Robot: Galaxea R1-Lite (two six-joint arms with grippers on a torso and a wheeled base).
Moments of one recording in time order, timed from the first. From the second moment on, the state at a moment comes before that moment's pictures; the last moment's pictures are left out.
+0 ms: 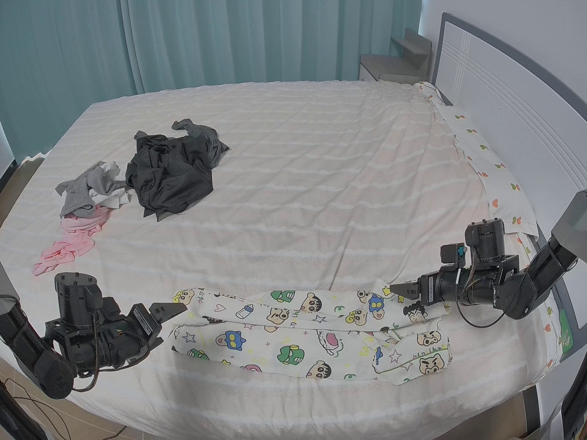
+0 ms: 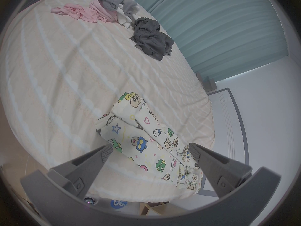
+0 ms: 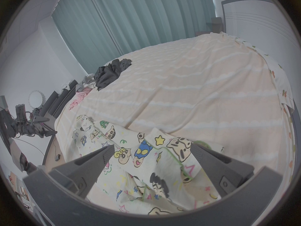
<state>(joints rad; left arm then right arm) -0.17 1.77 -0.17 -1.03 -0.24 -0.93 0.26 2.03 -0.72 -0.70 0.23 0.09</state>
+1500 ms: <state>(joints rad) -0.19 1.79 -0.17 -1.03 -0.24 -0.93 0.26 2.02 -0.47 -0.92 0.25 0.13</state>
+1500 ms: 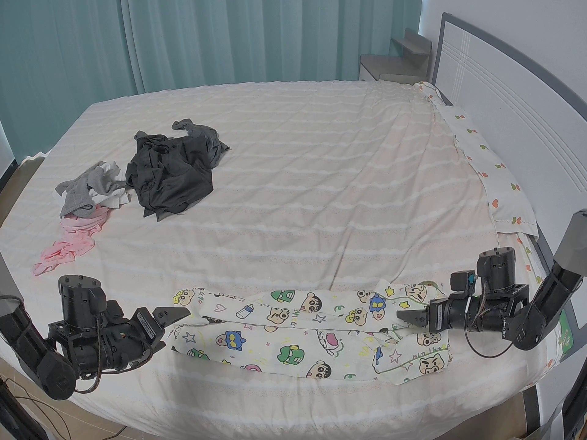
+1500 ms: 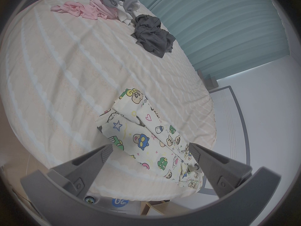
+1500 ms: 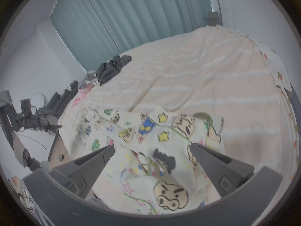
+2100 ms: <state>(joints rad) -0.19 1.81 -0.17 -1.03 -0.24 -0.93 0.36 2.15 -0.63 -0.91 0.28 0.37</state>
